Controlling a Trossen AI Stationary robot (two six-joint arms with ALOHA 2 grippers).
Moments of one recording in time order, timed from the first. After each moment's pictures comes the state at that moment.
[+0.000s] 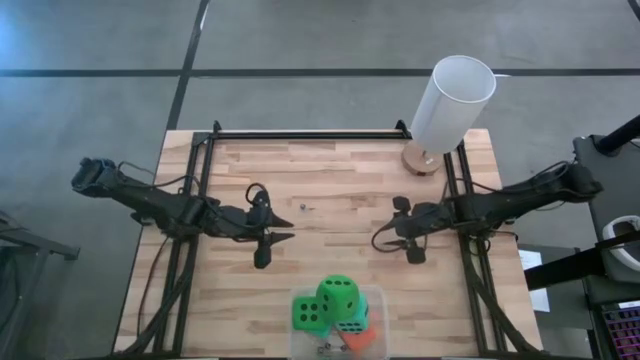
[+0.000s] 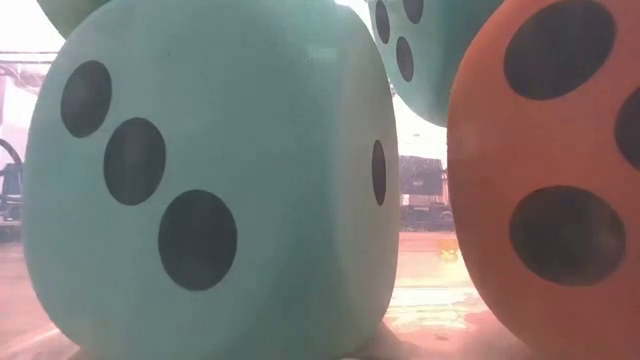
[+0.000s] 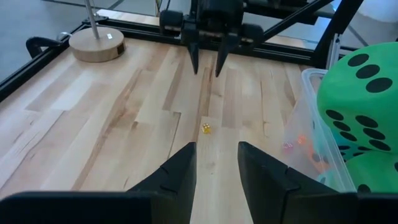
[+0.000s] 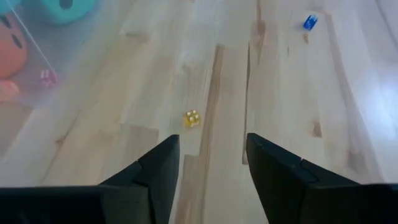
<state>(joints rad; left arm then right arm) -0.31 1.13 0.80 -0.15 -0.33 -0.29 0.16 1.00 0.43 -0.14 0.02 -0.03</state>
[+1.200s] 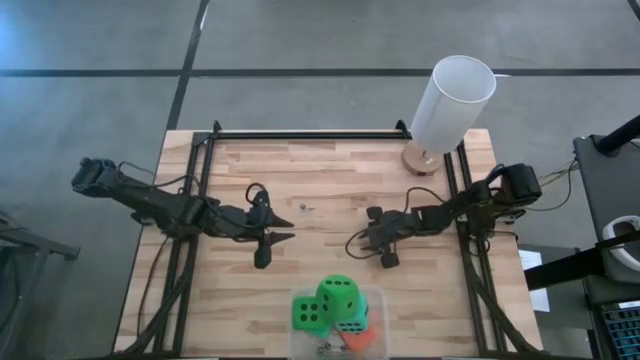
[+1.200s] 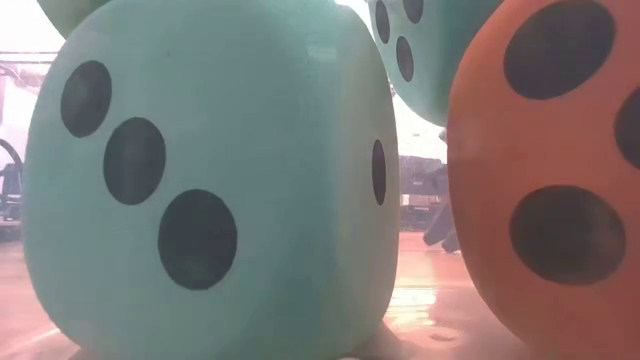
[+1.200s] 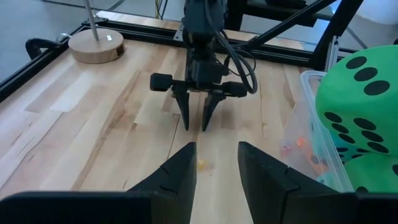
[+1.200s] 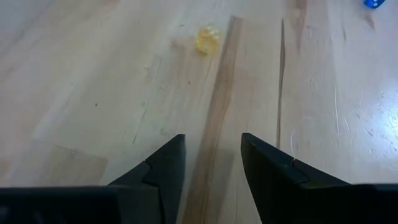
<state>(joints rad) -0.31 1.13 0.80 -0.15 -0.33 -0.29 0.08 1.64 0.40 0.52 -0.05 -0.16</state>
